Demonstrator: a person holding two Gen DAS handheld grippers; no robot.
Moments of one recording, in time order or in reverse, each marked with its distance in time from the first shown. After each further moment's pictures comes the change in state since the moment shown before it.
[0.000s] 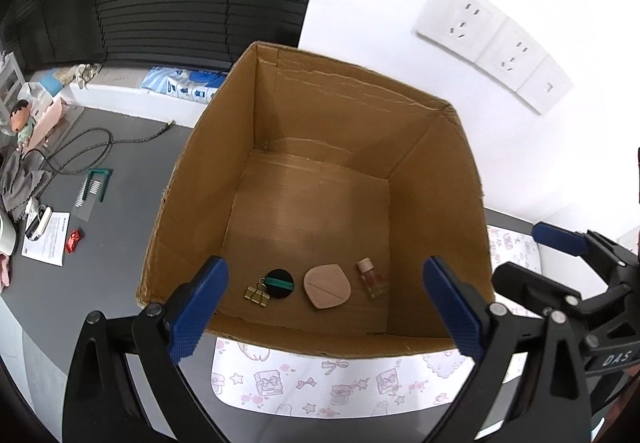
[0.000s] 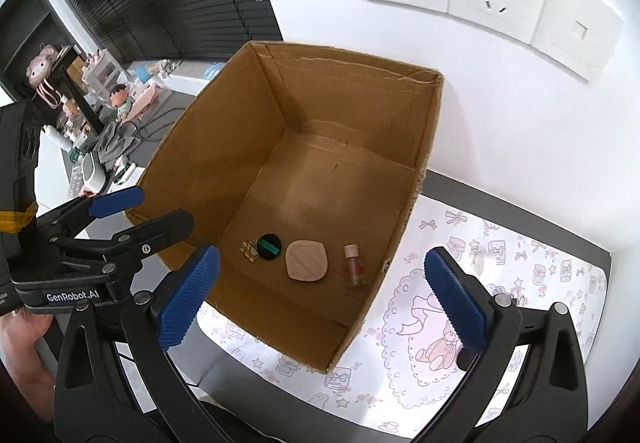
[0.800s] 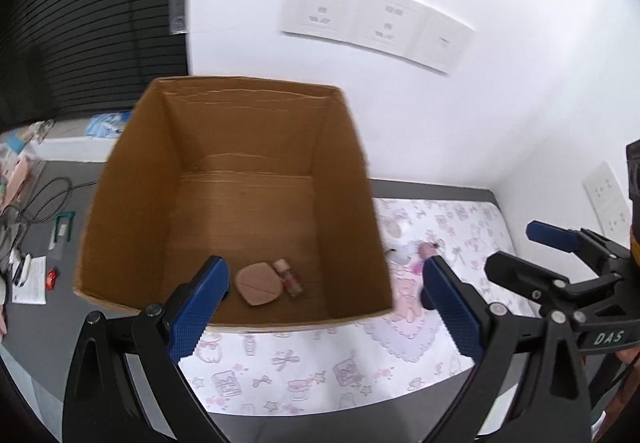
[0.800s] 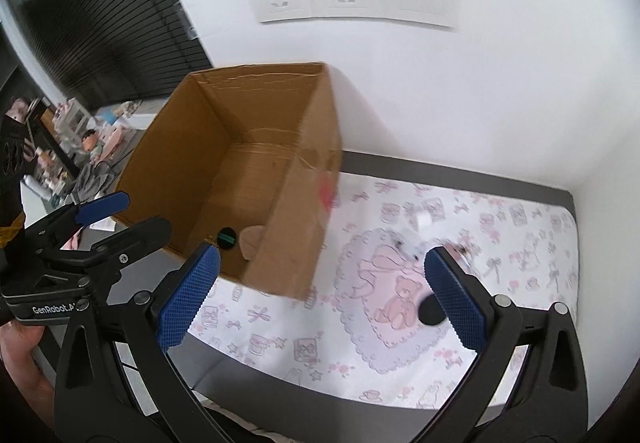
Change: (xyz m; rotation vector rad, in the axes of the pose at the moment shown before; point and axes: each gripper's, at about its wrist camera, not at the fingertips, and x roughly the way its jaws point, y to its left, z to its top) left arm -0.019 -0.096 -0.033 0.201 -0.040 -0.110; right arm -0.072 -0.070 -0.079 0.201 -0.102 -0.125
